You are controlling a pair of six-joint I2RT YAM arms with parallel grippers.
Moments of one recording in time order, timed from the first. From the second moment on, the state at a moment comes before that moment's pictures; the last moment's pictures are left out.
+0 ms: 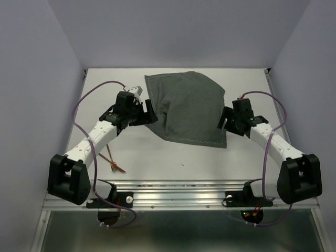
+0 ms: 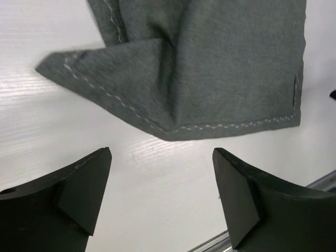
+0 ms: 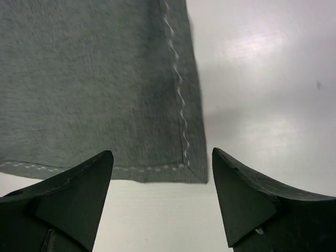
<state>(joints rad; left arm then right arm) -0.36 1.31 0.95 -0.35 0.23 -0.46 0.22 1.30 0.89 -0.43 0.10 0.51</state>
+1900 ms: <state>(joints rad) -0.27 1.61 1.04 -0.30 0.06 -0.61 0.22 1.26 0.78 -0.50 0.07 0.72</state>
